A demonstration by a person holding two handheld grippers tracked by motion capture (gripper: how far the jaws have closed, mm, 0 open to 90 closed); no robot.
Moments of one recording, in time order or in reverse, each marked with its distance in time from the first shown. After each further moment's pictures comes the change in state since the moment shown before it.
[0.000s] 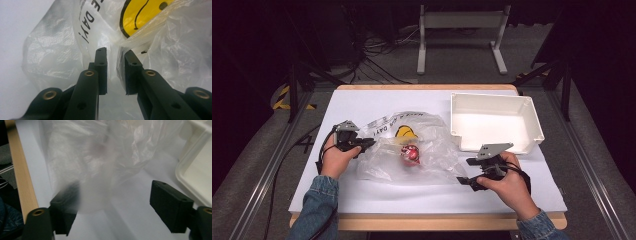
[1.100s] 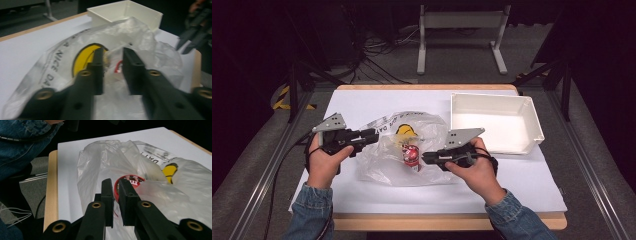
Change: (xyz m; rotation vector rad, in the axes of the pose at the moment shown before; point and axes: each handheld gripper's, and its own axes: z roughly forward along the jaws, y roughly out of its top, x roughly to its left) left arm -0.070 0.038 -0.069 -0.239 -0.154 0.143; right arm 0.040 0.091 0.027 -0.192 0.160 -0.196
